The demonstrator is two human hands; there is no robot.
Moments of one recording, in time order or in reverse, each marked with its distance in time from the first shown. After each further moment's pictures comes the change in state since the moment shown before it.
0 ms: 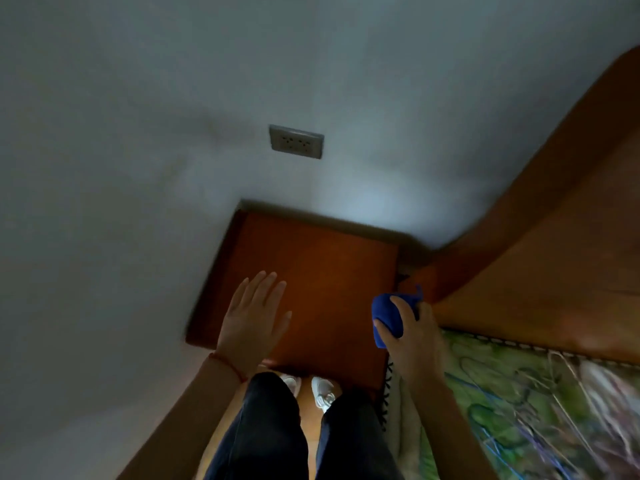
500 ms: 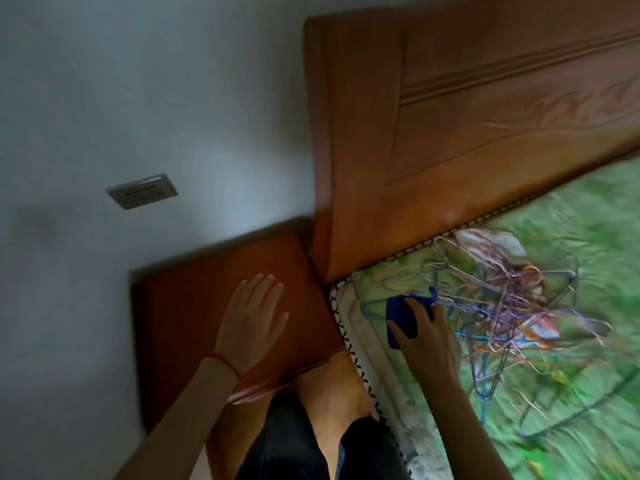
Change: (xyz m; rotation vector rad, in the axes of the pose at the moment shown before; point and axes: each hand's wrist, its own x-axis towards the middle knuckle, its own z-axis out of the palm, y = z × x) left_hand 0.021 0.083 -0.013 -0.005 -0.134 0.582; right_hand -0.155 0.053 -0.051 0.005 0.303 0.552
